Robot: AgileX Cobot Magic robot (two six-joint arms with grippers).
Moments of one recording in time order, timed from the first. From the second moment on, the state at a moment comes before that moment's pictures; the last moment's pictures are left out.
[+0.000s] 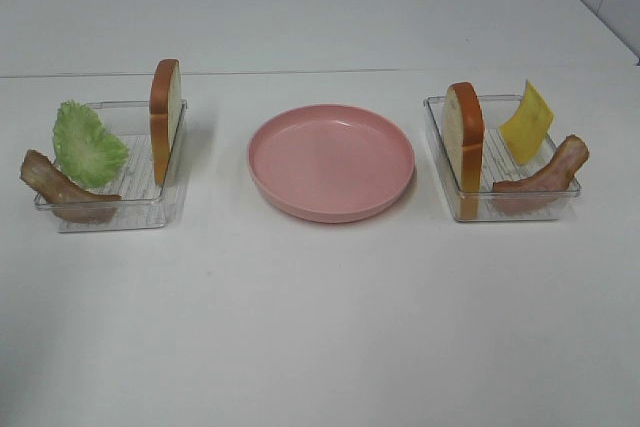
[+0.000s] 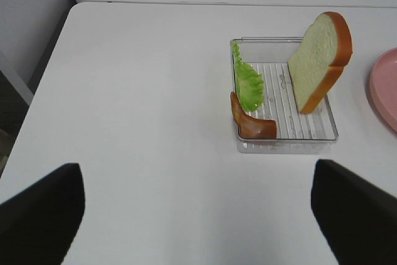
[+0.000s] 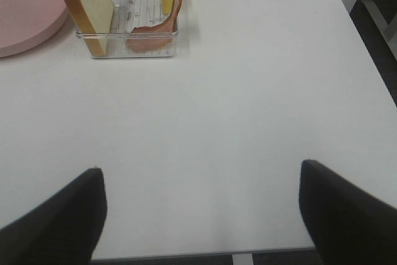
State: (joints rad) left arm 0.09 0.63 -0.71 -0.01 0.73 -0.01; right arm 0.02 0.01 -0.46 -0.05 1.11 0.01
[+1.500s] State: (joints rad) left arm -0.01 1.88 -1.78 -0.16 0.93 -0.01; right arm 0.02 0.01 -0.46 -0.05 1.11 0.01
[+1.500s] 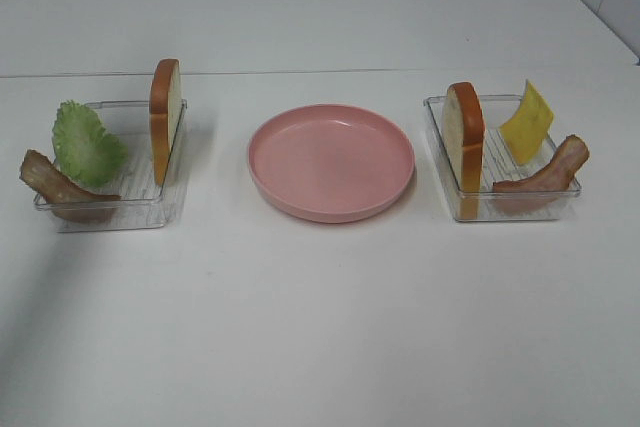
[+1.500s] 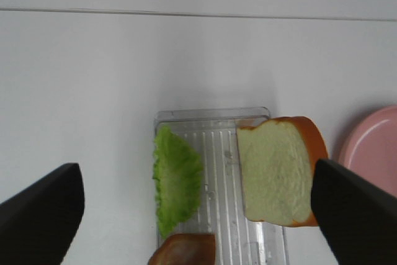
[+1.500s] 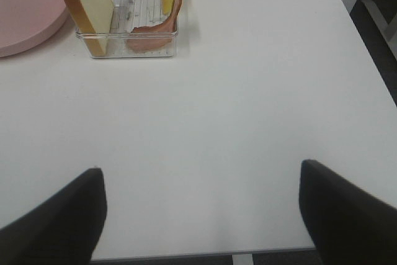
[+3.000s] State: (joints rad) left arm -0.22 2.33 -2.04 -0.11 1.04 -0.16; right arm 0.02 0.01 -0.46 -0.05 1.11 0.01
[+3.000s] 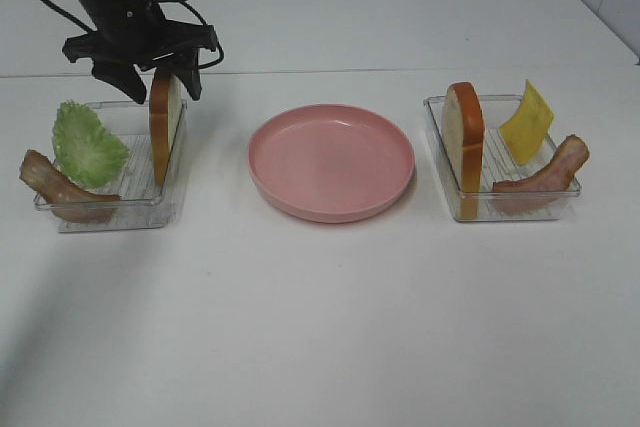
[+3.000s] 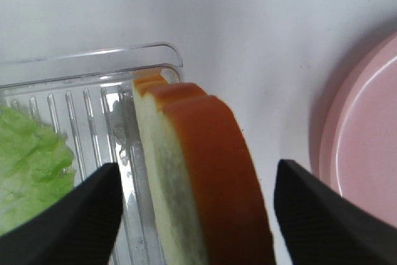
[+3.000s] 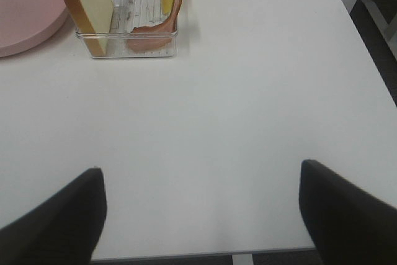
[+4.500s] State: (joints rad) left arm -0.23 2.23 -2.23 -0.45 1.10 -0.21; right arm 0.02 0.01 -0.46 -0.05 1.11 0.01
